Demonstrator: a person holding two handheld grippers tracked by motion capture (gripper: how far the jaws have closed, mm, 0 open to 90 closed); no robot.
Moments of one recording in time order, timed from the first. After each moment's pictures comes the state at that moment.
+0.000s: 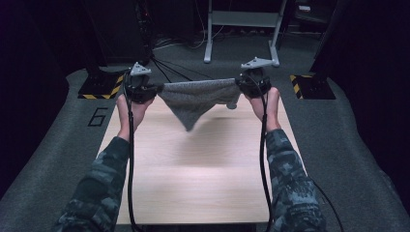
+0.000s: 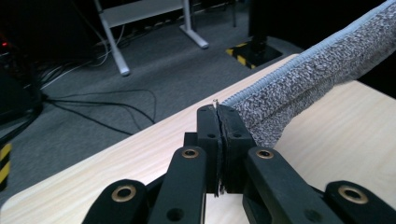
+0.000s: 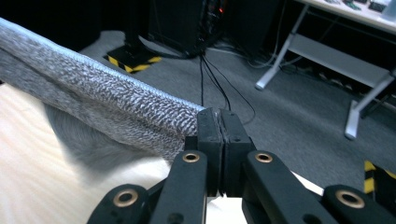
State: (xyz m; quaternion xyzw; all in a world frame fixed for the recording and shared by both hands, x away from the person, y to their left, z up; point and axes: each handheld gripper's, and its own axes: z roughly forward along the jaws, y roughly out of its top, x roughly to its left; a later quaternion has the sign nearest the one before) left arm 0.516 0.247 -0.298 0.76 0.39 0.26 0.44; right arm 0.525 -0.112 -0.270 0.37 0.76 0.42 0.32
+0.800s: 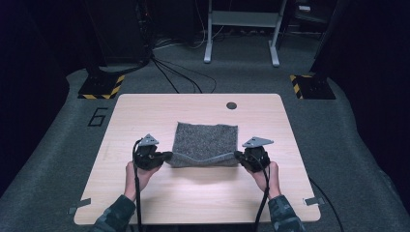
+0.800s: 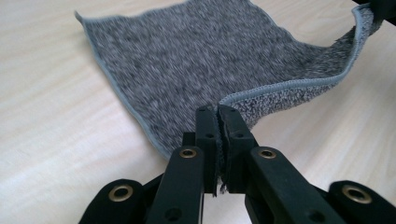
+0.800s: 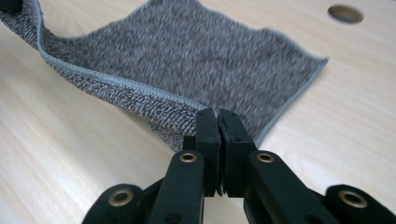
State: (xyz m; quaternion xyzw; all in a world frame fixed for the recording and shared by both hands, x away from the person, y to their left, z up) left arm 0.413 0.242 -0.463 0.80 0.40 0.10 0.43; right arm 0.409 -0.133 -0.448 0.40 0.82 0.38 0.18
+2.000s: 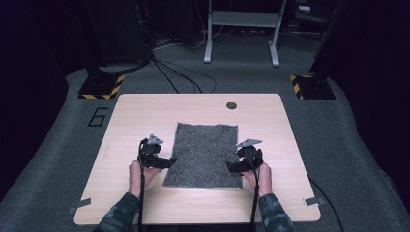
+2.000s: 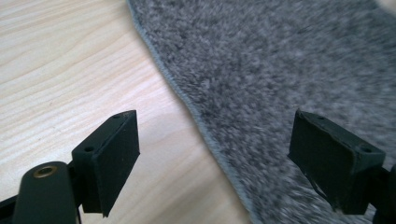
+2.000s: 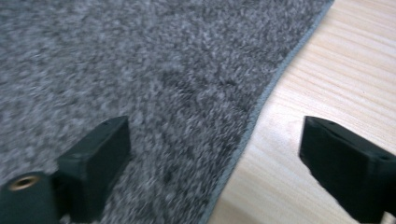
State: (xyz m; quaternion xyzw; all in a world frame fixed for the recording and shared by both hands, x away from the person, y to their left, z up) left arm 0.442 0.234 -0.487 0.82 0.44 0.15 0.34; right arm 0.434 -0.118 -0.487 0.46 0.81 0.31 0.18
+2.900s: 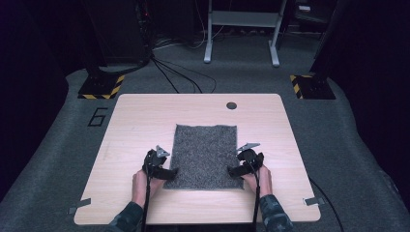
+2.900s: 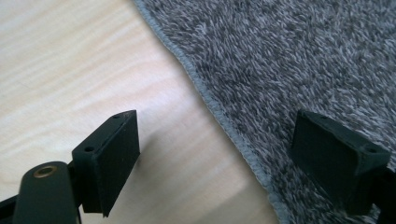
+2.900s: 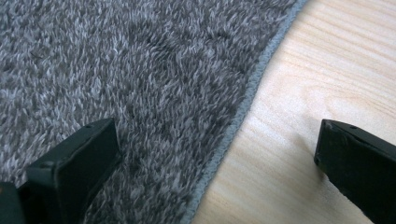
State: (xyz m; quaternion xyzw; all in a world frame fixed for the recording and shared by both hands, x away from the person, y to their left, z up) left arm 0.417 0.220 -0.516 0.83 0.43 0.17 0.29; right arm 0.441 -0.125 -0.519 0.46 0.83 0.28 0.16
